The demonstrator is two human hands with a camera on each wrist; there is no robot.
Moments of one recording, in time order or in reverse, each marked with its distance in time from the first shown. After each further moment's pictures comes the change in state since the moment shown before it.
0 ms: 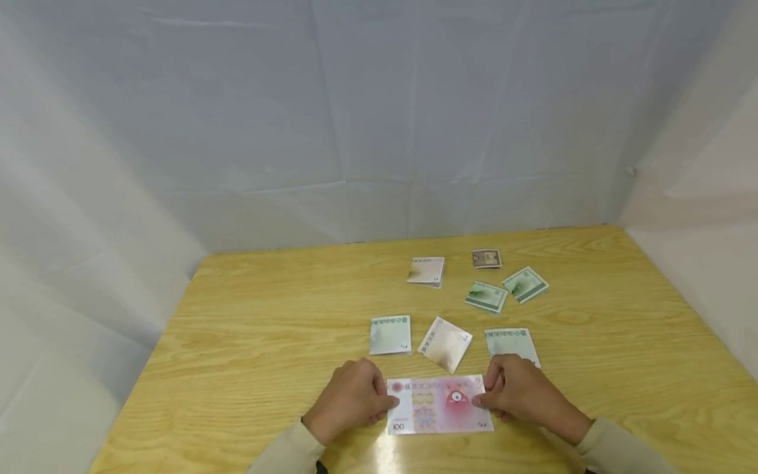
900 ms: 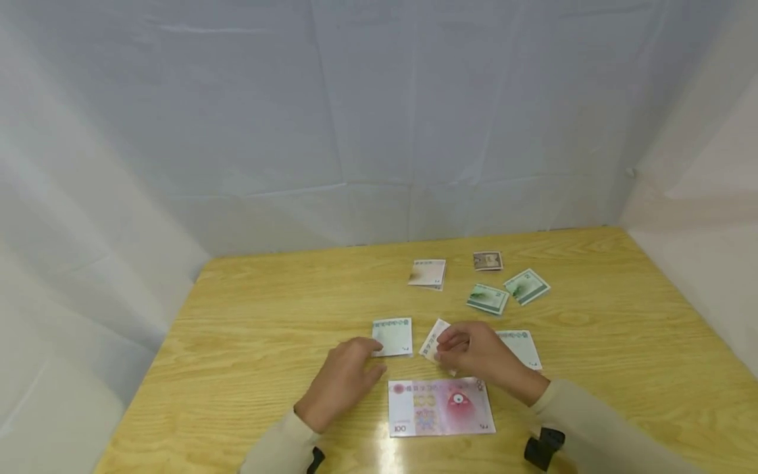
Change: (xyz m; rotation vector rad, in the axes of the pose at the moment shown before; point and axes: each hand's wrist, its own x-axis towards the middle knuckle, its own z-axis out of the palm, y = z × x) left_hand 0.012 -0.002 -0.023 0.197 0.189 0.146; right_hand 0.051 -0.050 0.012 0.165 0.018 -0.116
